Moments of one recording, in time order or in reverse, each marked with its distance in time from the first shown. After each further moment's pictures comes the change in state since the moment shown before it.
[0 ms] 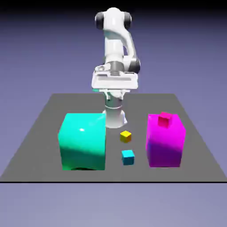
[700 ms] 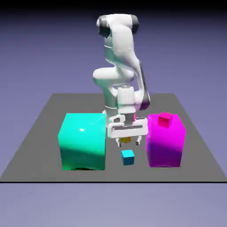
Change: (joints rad) arm 0.080 0.685 0.148 -0.117 0.159 0.325 -0.049
